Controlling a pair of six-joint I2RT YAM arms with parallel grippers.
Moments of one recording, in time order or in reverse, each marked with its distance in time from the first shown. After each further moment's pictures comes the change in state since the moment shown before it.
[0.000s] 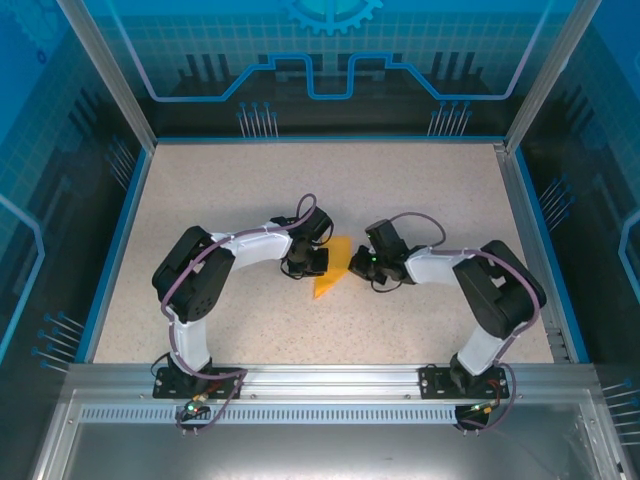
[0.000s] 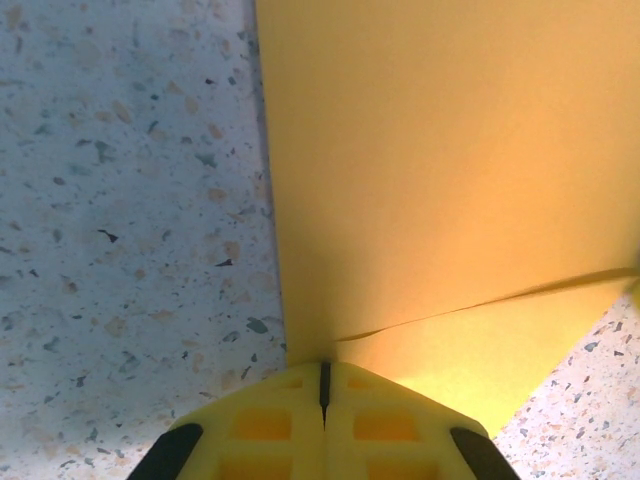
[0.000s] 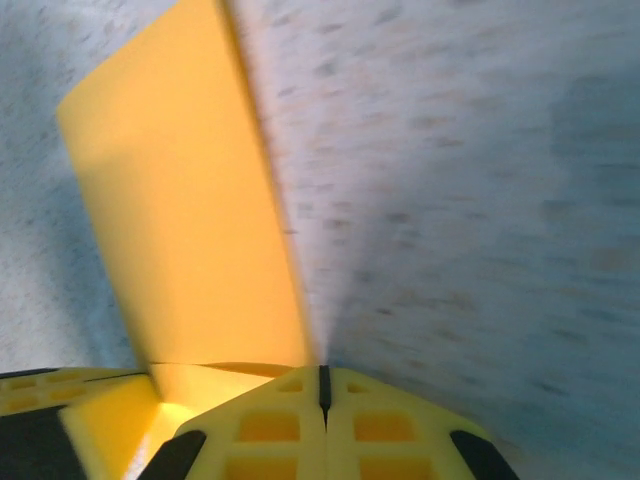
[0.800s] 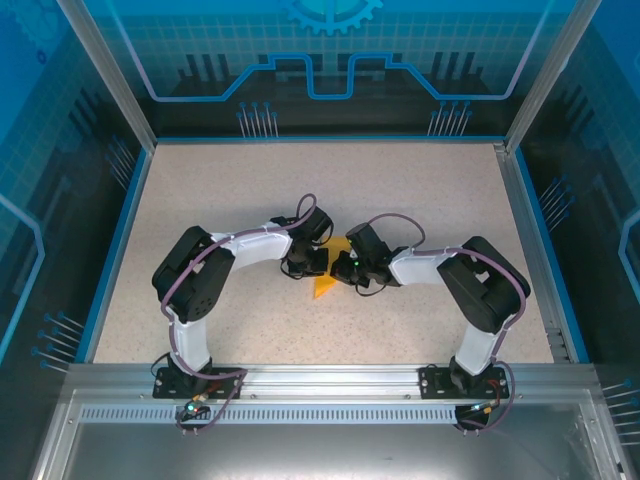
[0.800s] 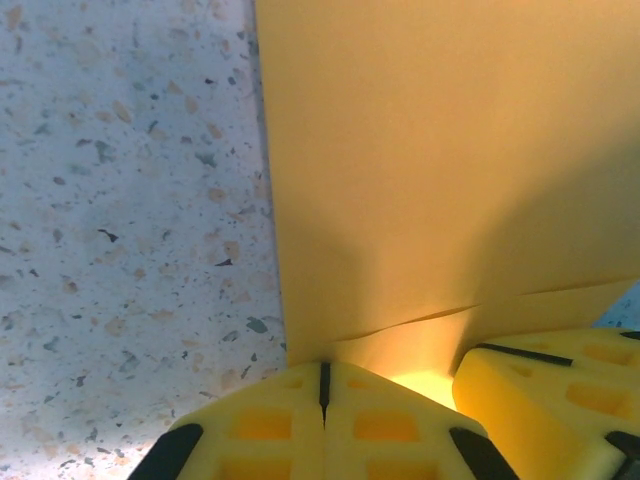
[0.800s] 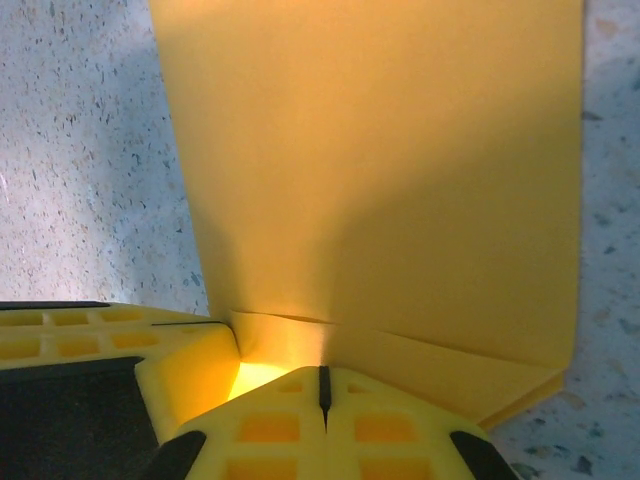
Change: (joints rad) left arm 0.000 -0.002 0.000 0.000 0.001 0.001; right arm 0.124 0.103 0.084 0.050 -0.054 0.004
